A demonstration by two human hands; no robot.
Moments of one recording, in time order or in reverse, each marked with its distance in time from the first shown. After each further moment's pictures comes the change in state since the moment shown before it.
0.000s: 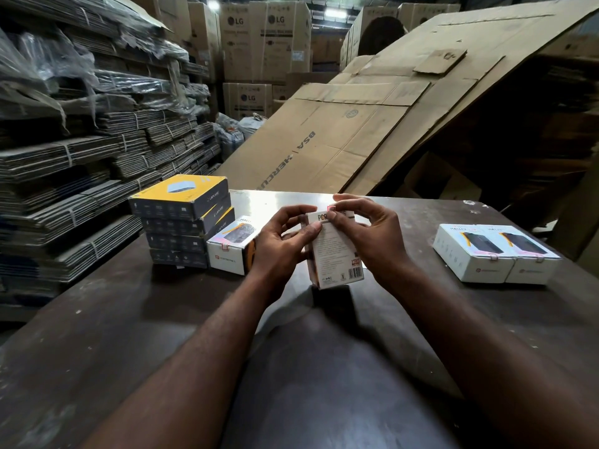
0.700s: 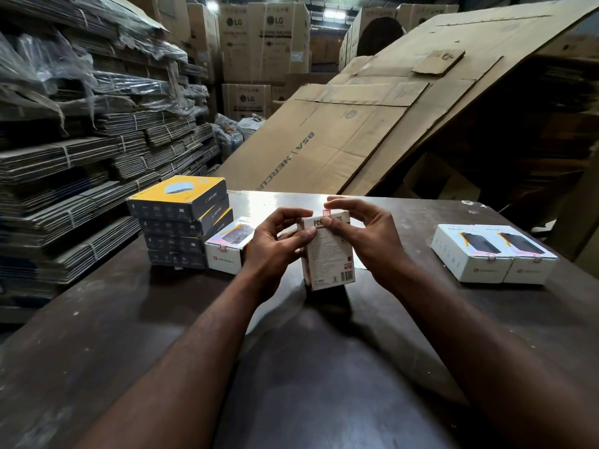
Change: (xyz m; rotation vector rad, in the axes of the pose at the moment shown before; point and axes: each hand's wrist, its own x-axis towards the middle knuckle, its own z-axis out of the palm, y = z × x) left_hand 0.004 0.000 -0.011 0.016 -0.069 -0.020; right_hand -0.001 -0.007 -0.003 0.046 -0.110 0.041
